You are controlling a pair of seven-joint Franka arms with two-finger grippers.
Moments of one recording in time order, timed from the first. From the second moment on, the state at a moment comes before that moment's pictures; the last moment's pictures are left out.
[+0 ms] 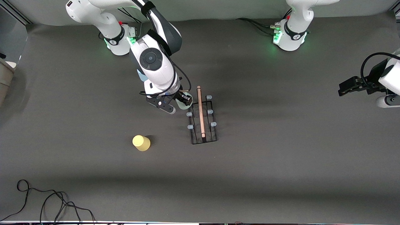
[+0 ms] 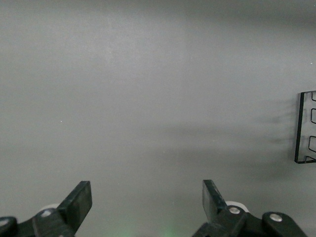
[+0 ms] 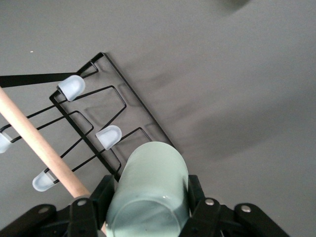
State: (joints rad) left arm 0.05 0.05 -0.08 -1.56 -0.01 1.55 -0.09; right arm 0.78 0.33 -0.11 -1.80 0.16 2.15 1.11
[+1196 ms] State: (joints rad) left arm 0.05 0.06 -0.08 -1.56 -0.01 1.58 -0.09; right arm 0.82 0.38 -0.20 -1.77 0.15 2.17 1.03
